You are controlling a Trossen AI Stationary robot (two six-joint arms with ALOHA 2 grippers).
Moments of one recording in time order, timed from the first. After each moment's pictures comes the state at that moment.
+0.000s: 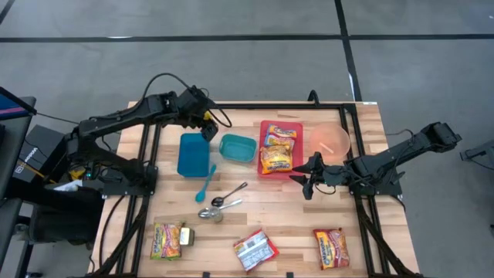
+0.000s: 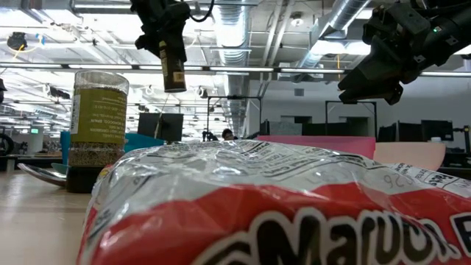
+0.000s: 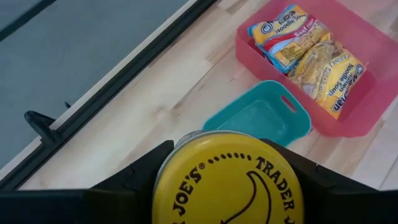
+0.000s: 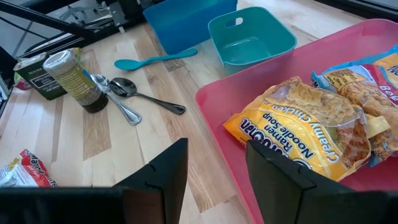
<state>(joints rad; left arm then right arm) 0.37 1.33 1.34 -0.92 -0.22 -0.27 0.33 0.97 0.39 0.03 0.53 0.58</state>
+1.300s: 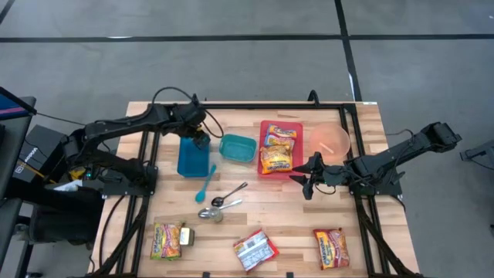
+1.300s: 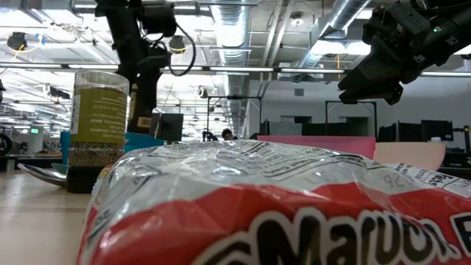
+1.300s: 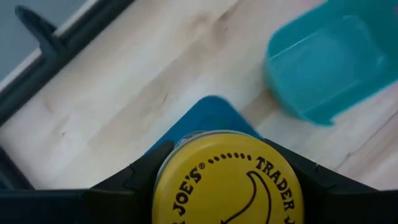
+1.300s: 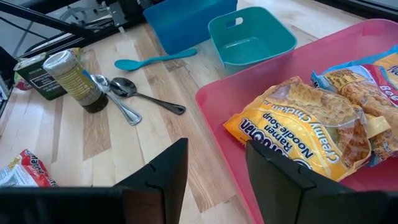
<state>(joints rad) 0.47 1.29 1.01 -0.87 -0.23 -0.29 0.33 0.97 0.39 0.03 0.53 0.58</state>
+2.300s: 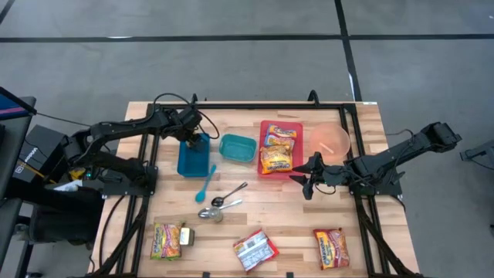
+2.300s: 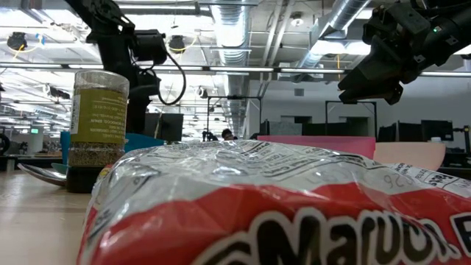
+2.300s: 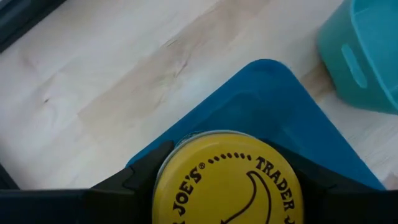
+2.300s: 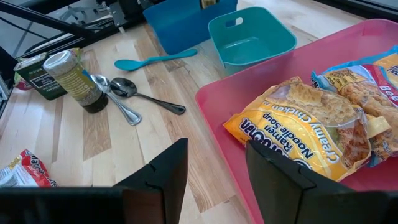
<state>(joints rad) 0.57 1.29 0.80 -0.71 -0.18 -0.29 0.33 0.97 0.39 0.03 0.53 0.58</state>
